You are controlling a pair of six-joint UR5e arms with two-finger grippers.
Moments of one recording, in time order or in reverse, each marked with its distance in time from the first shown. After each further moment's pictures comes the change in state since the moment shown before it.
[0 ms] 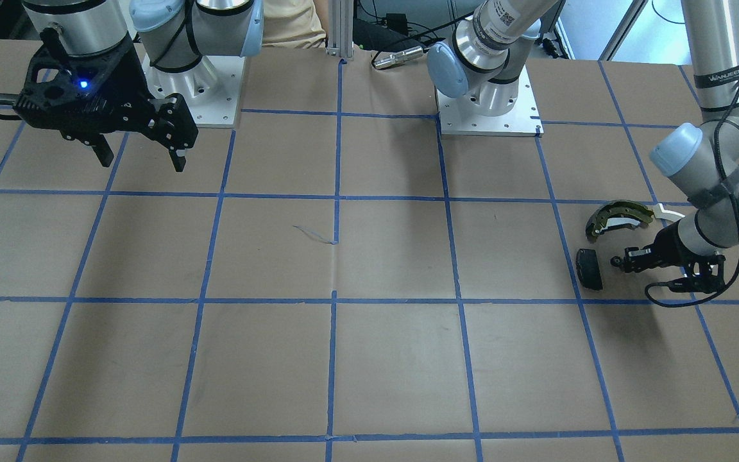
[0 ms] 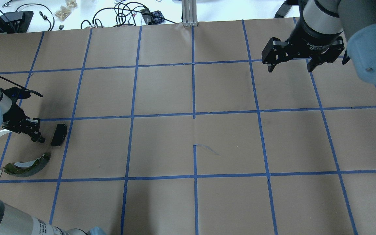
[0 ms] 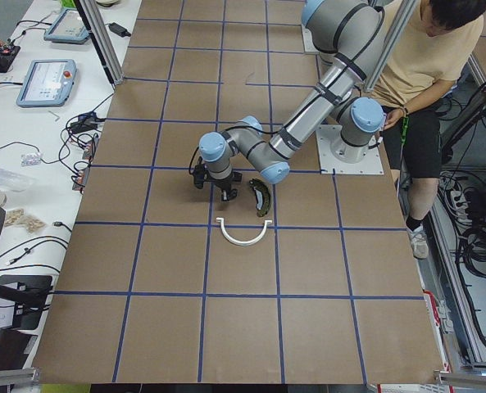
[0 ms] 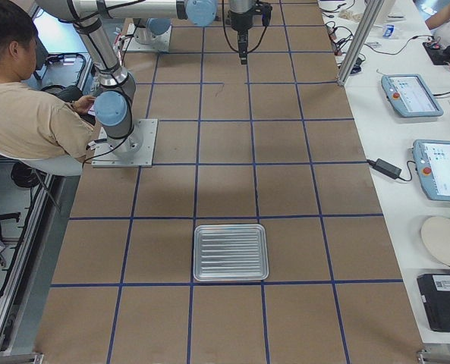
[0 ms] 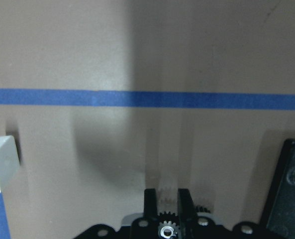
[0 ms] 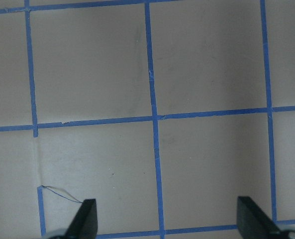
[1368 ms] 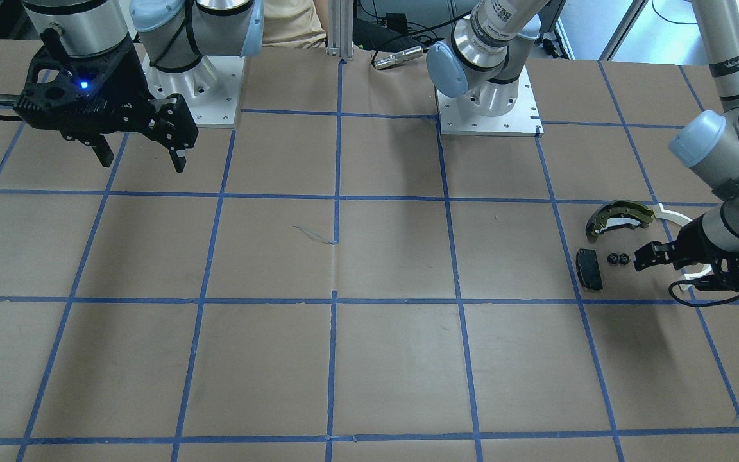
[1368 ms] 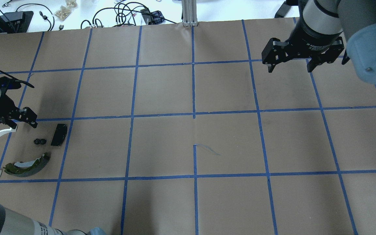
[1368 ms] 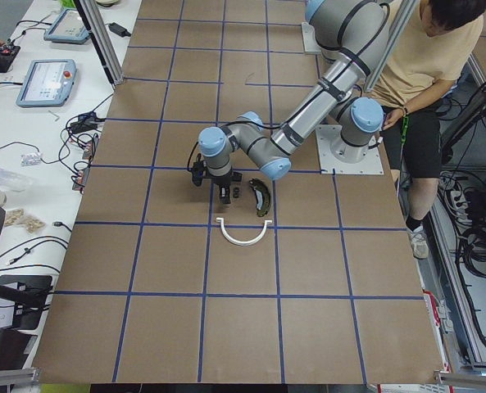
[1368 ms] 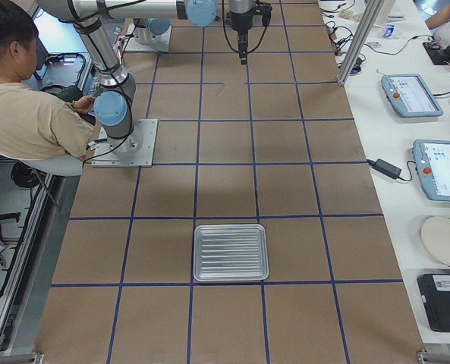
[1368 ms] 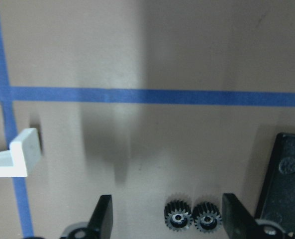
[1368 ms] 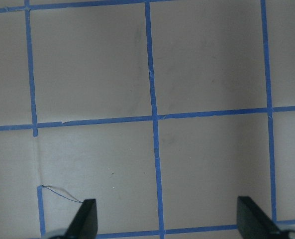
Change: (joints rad) left arm -0.013 0.039 0.105 -0.104 0.023 -0.003; right arm 0.000 0.000 0.001 0.000 0.000 -0.003
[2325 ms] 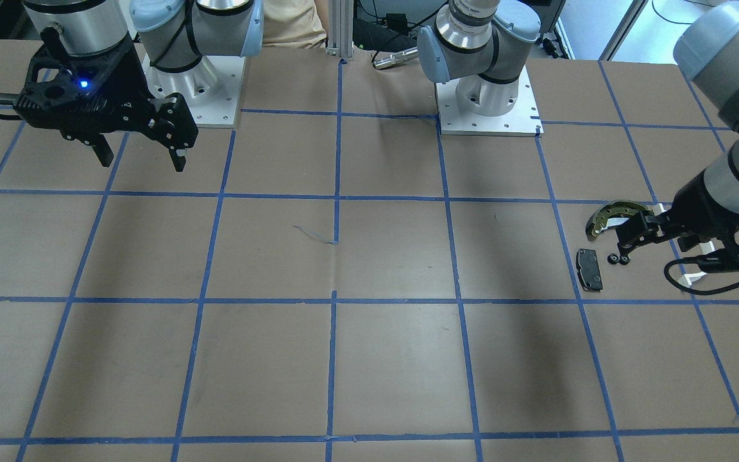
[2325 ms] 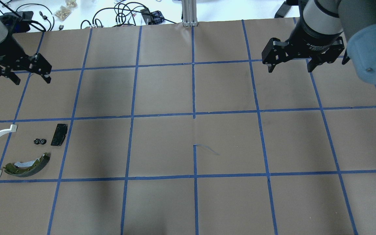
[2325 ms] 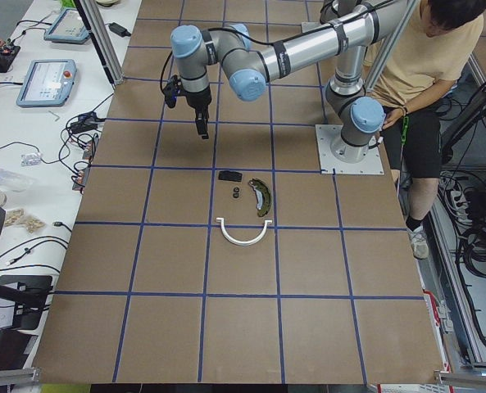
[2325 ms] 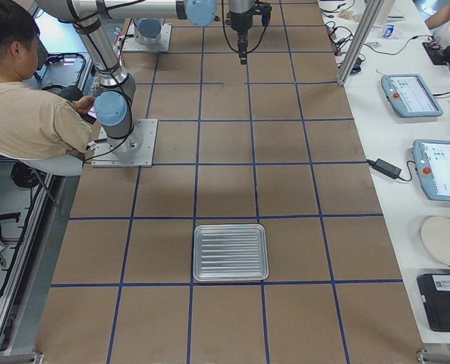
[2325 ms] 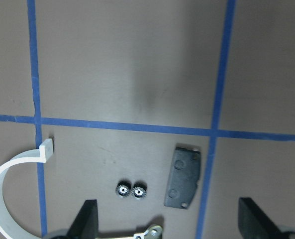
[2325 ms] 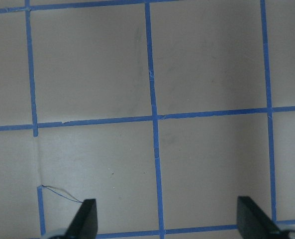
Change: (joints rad) left arm -0.318 0.170 0.269 -0.395 -0.005 -0.317; right arm 0.000 -0.001 0.000 0.000 0.000 0.000
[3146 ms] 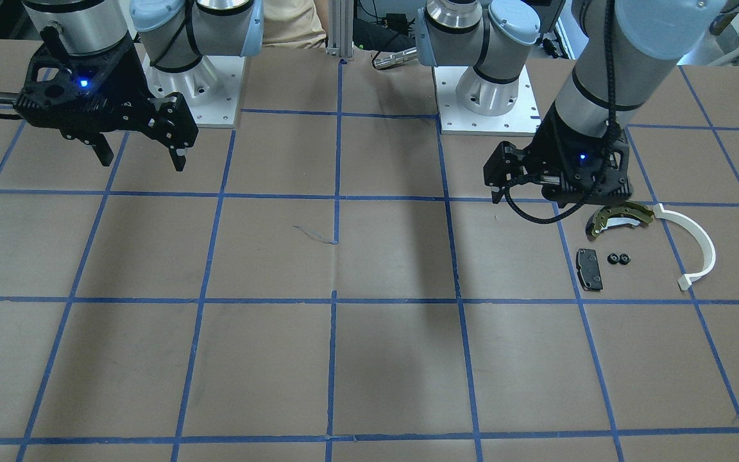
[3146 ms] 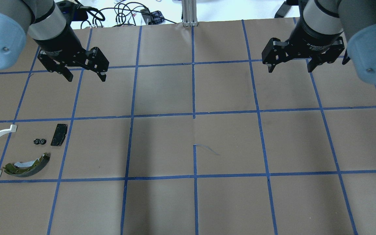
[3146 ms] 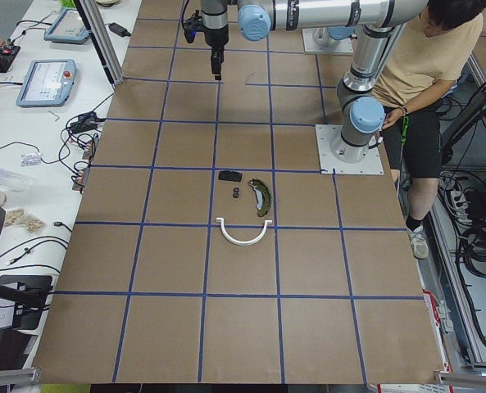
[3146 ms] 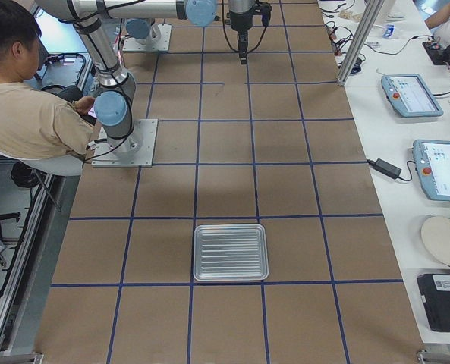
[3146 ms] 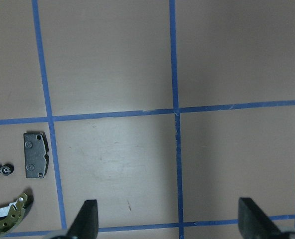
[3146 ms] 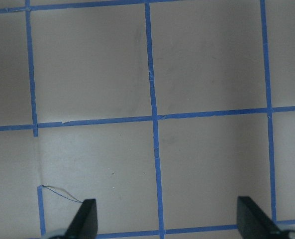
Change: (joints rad) left arm -0.276 0.132 -0.040 -0.082 -0.097 -0.192; right arm 0.000 0.000 0.000 0.000 0.000 0.000
